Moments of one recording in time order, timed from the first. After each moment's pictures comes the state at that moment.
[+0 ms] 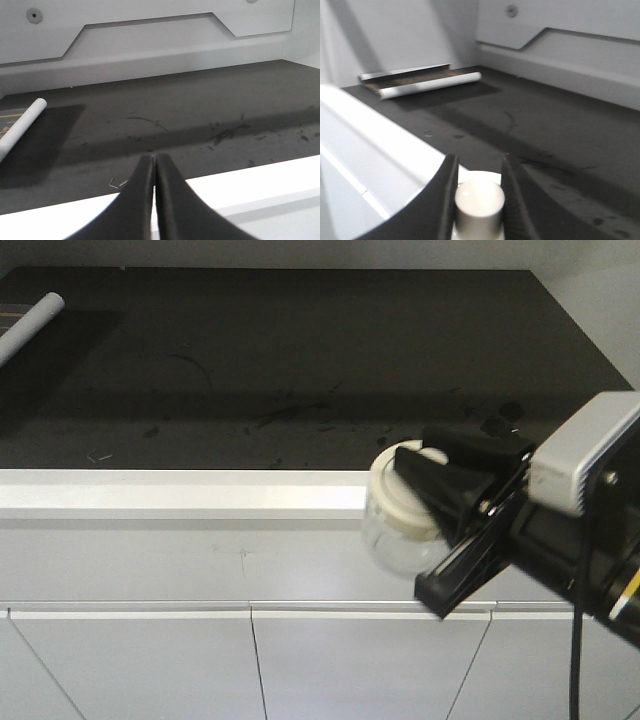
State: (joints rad) left arm -0.14 0.56 -0.38 0.16 -0.04 -0.09; right arm 0.63 0.96 -0.58 -0.38 -0.25 0.25
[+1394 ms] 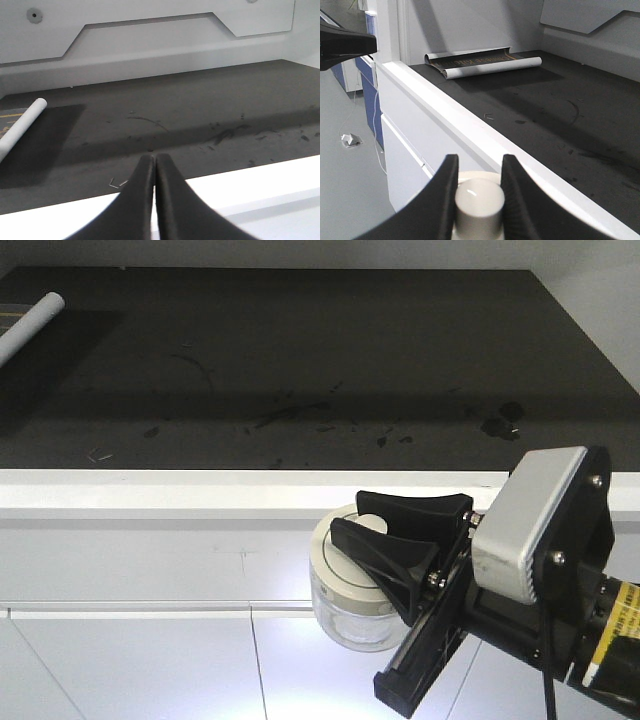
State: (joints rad) left arm -0.14 0.56 -0.38 0.16 -0.04 -0.09; right arm 0.82 0.96 -0.58 -0.37 -0.18 0.25
